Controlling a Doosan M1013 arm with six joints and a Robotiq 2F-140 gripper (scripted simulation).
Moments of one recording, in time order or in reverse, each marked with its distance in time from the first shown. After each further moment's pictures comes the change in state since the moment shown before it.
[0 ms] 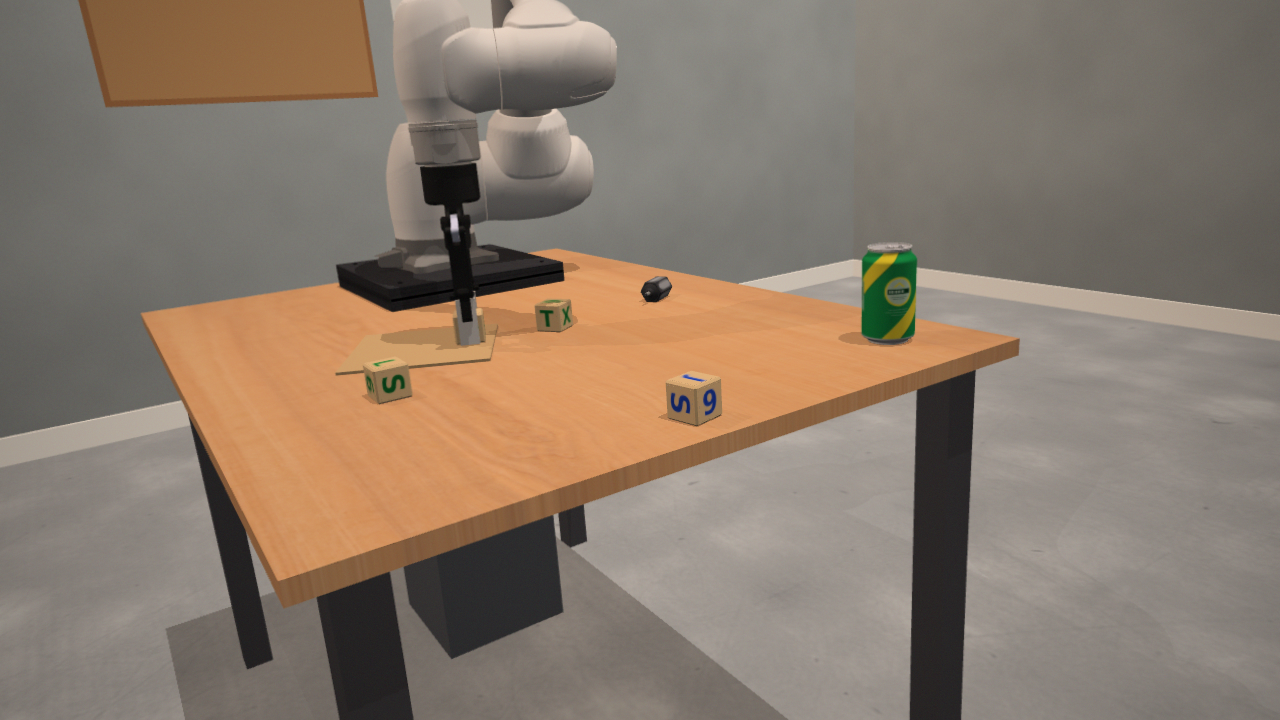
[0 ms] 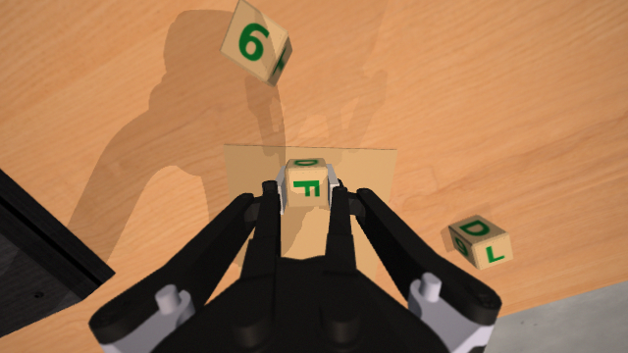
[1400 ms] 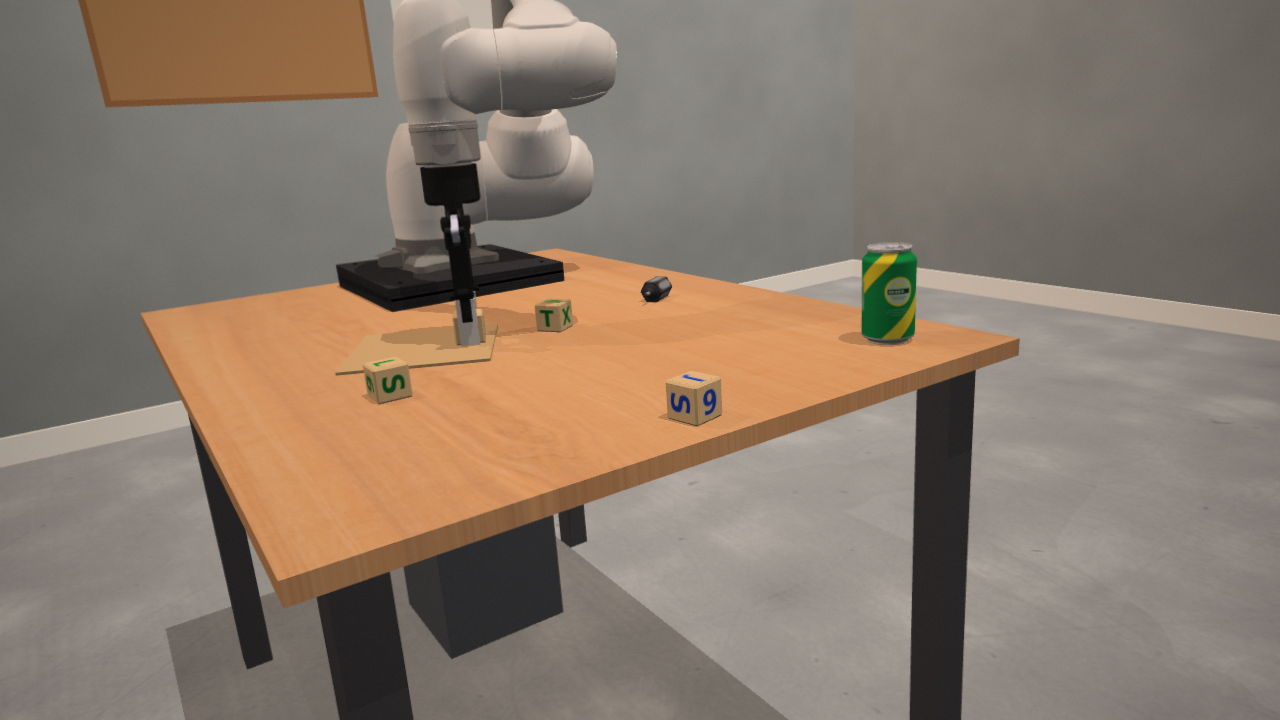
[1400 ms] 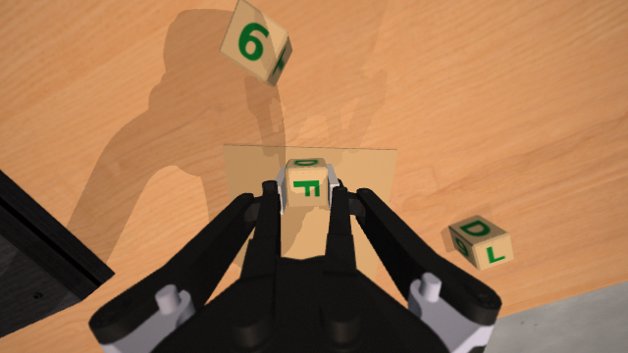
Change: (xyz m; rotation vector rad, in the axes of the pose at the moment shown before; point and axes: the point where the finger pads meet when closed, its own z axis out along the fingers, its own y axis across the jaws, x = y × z) arm 0.000 0.000 0.001 0.000 0.000 0.000
